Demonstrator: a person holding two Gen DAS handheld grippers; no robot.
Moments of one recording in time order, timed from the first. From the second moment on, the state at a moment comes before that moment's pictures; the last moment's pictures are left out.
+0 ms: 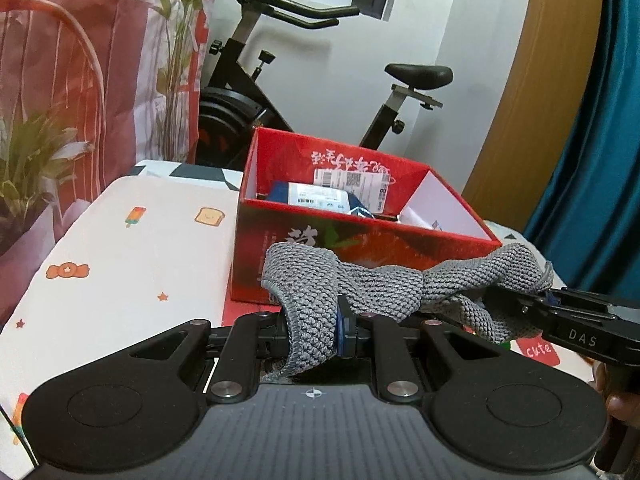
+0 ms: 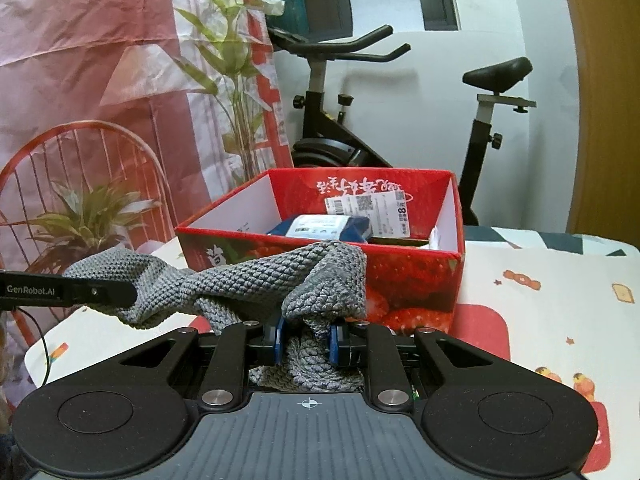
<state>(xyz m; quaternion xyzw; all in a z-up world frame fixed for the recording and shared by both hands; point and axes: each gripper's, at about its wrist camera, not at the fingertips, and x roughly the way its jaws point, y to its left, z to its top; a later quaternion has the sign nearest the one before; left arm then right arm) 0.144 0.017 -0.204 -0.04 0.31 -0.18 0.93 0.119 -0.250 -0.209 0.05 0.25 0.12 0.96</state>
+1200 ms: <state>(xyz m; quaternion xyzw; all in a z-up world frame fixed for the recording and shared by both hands) 0.302 -0.042 -0.173 0.03 0.38 -0.21 0.90 0.288 -0.285 -0.181 0.00 0.34 0.10 0.94</state>
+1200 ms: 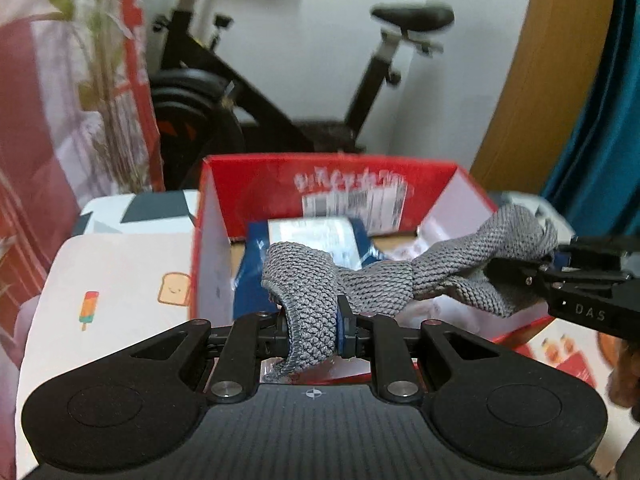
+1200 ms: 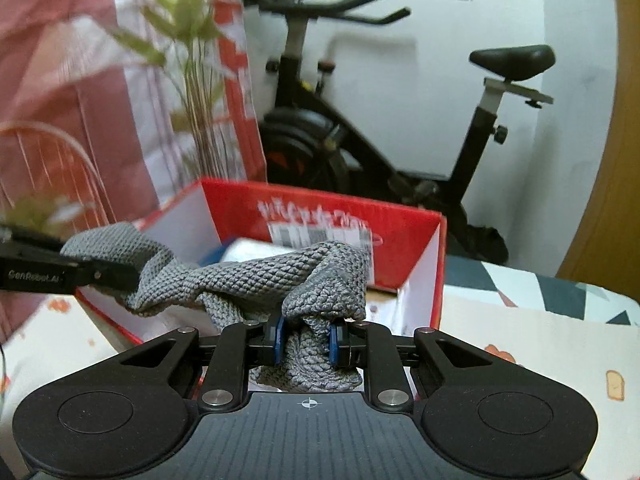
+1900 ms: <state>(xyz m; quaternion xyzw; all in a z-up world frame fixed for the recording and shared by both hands) 0.353 -0.077 -0.229 0.13 0.48 -0.22 0.84 0.352 -0.256 -0.232 -0.03 0.49 0.11 0.86</state>
